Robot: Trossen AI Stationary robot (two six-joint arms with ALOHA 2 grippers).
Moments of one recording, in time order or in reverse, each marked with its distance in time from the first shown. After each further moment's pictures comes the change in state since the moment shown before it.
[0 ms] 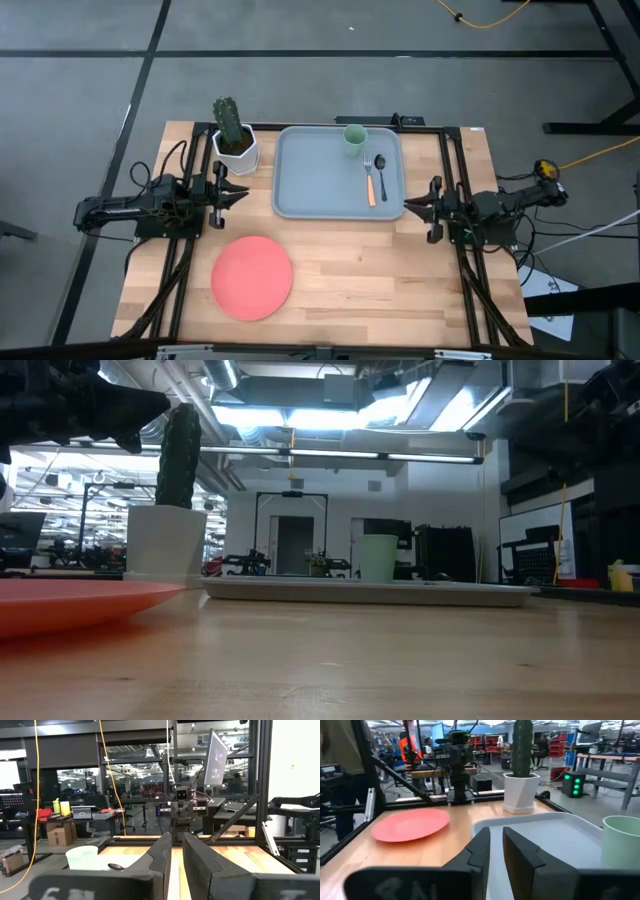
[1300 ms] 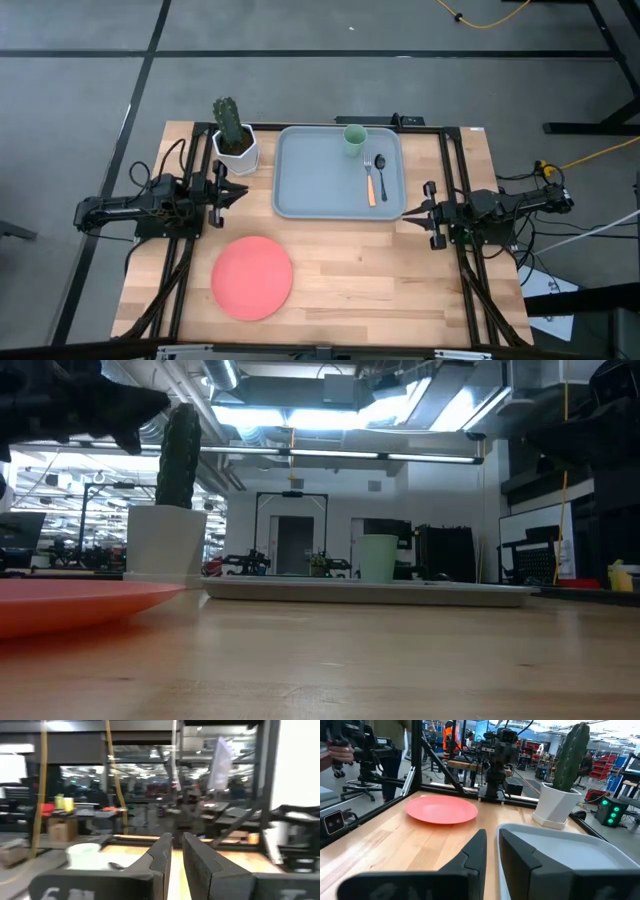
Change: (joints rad) left arm 0.000 0.000 0.003 0.010 -0.024 -0.052; right arm -0.102 0.022 -0.009 0.006 -0.340 -0.191
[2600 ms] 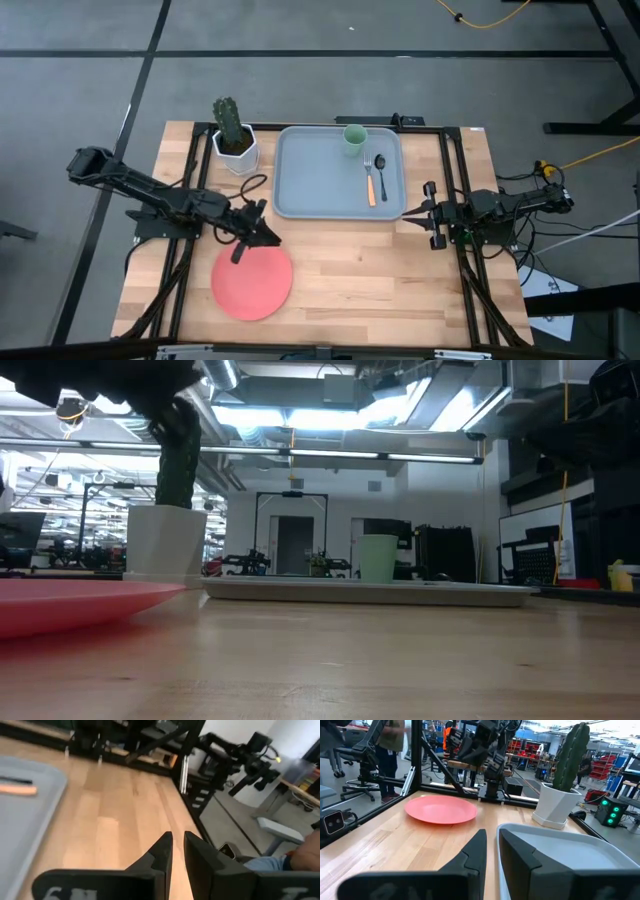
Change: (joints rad) left arm -0.381 0.942 0.388 0.102 0.050 -0.349; right arm 0.000 0.000 0.000 0.001 0.000 -0.001
